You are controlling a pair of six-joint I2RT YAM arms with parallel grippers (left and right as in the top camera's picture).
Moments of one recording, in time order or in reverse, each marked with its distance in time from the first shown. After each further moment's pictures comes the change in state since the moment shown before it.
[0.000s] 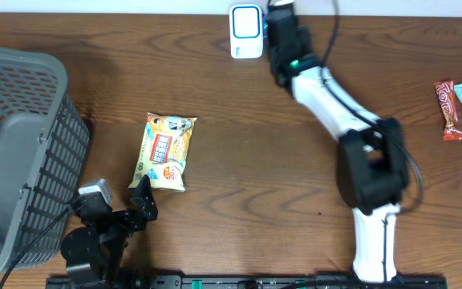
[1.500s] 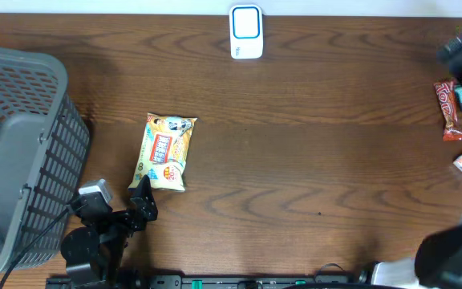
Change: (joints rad) left arm 0.000 -0.001 0.000 0.000 0.000 0.000; right arm -0.701 -0.567 -0.173 -0.457 -0.582 0.566
